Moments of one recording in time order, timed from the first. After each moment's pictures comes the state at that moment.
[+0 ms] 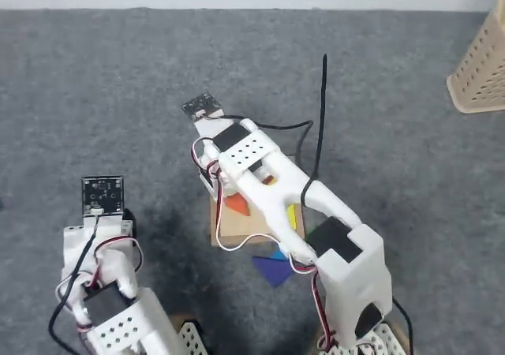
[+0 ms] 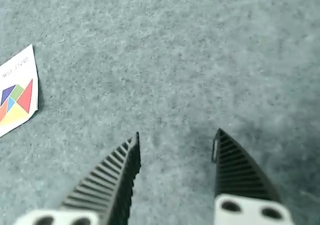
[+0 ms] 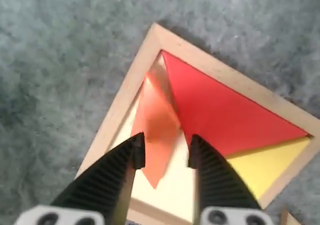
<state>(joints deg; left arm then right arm) -37.5 -103.5 96.8 62.7 -21.1 -43.5 23.6 -5.6 72.7 -7.1</state>
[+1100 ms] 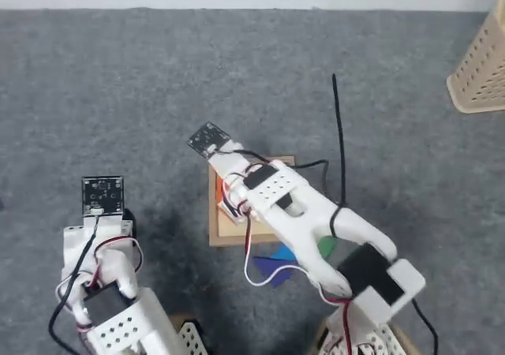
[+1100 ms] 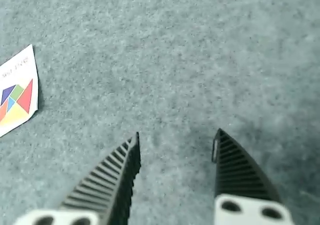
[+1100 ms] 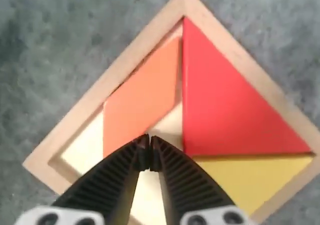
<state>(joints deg) -37.5 -103.5 96.8 62.7 -21.1 -43.2 7.0 28.1 45.7 7.4</state>
